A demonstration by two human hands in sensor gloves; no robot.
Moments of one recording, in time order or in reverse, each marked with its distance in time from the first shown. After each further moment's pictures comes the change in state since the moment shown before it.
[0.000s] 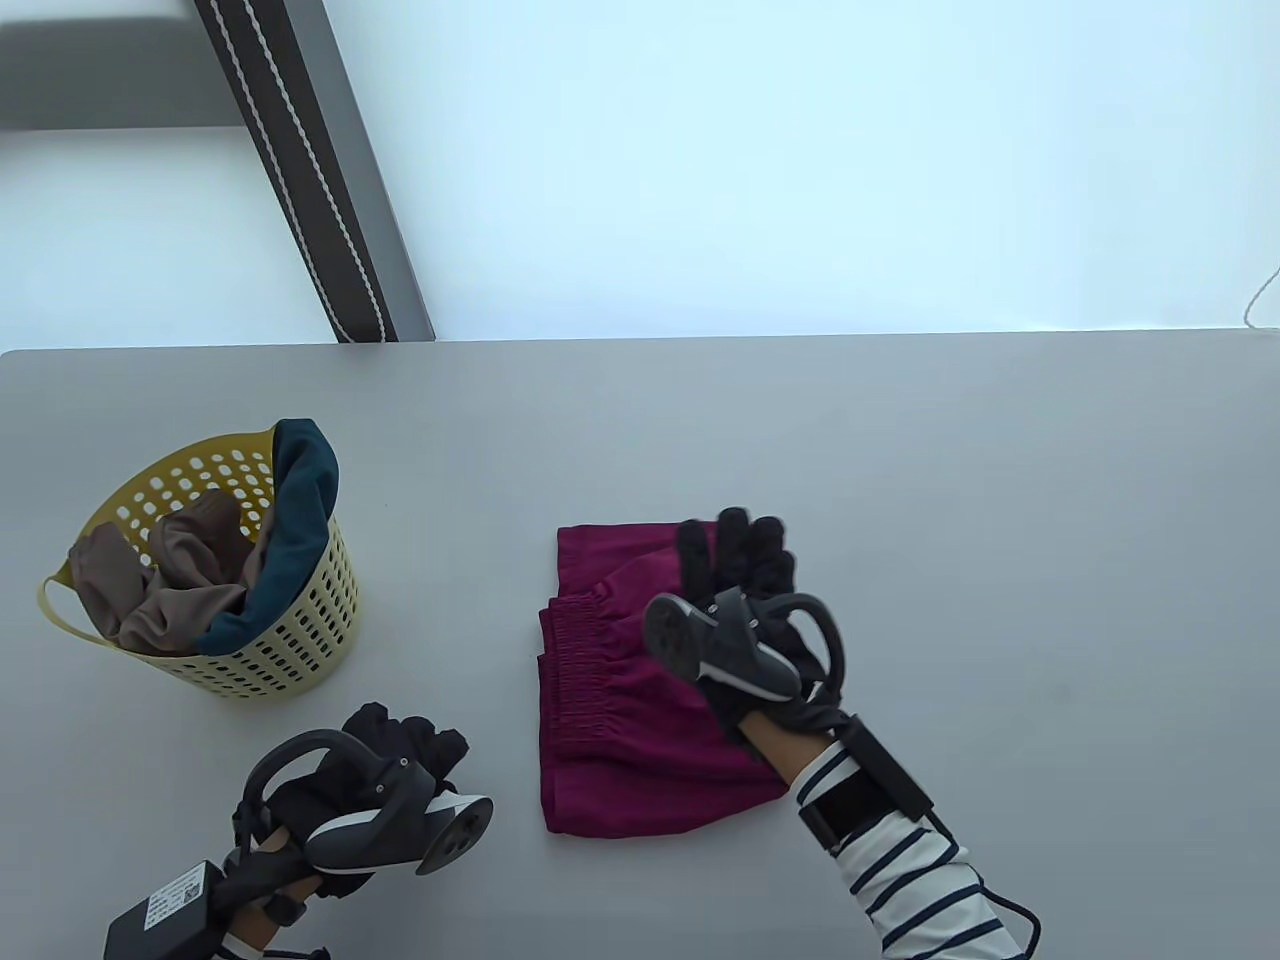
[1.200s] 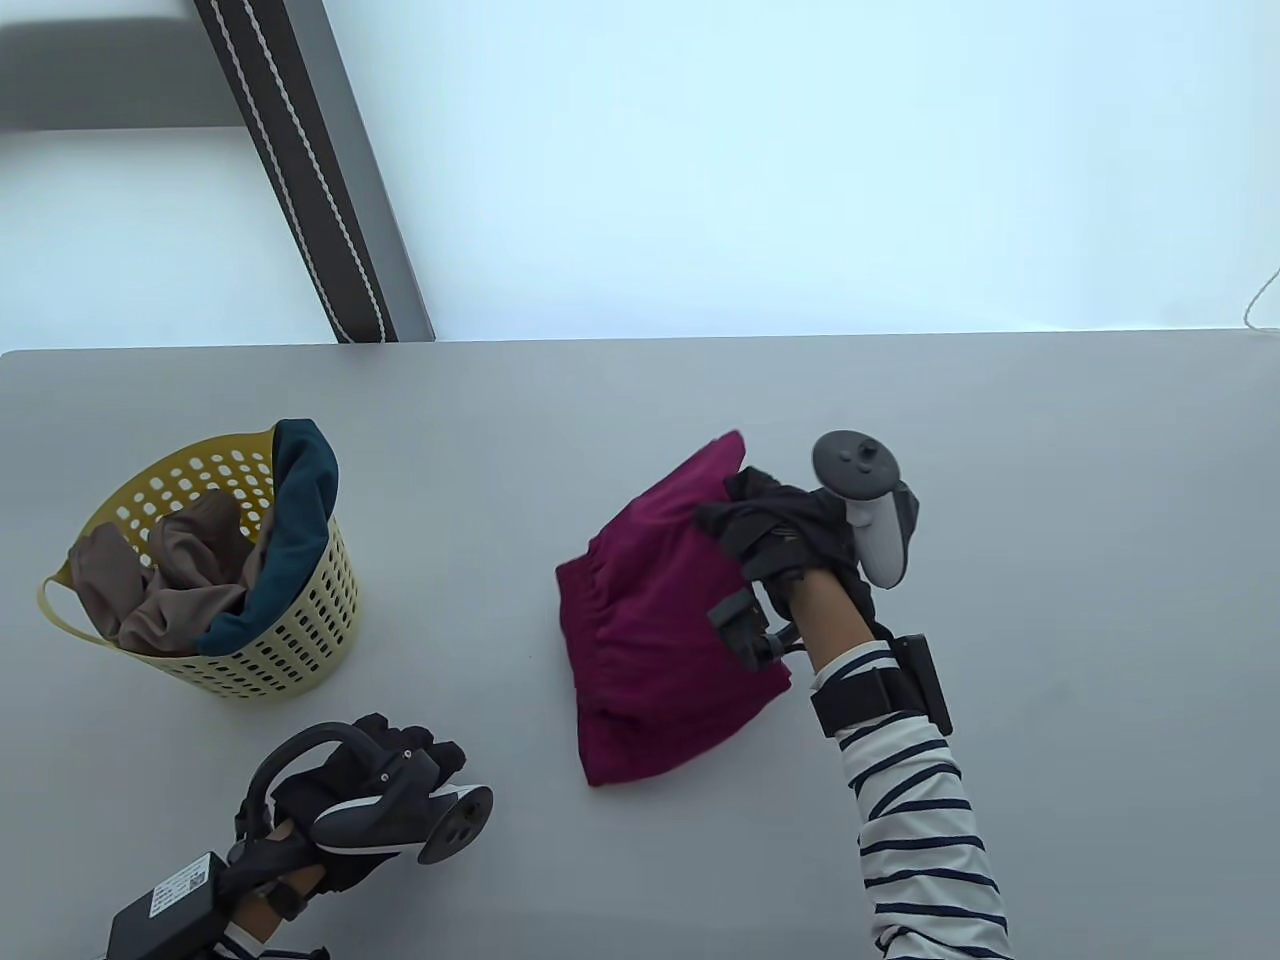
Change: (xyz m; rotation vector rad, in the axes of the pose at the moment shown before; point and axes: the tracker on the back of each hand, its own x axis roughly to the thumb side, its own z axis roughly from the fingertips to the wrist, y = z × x) left_hand 0.002 -0.012 -0.007 -0.109 -0.057 0.053; right_hand -0.064 -0.062 -0.037 0.033 0.024 -1.528
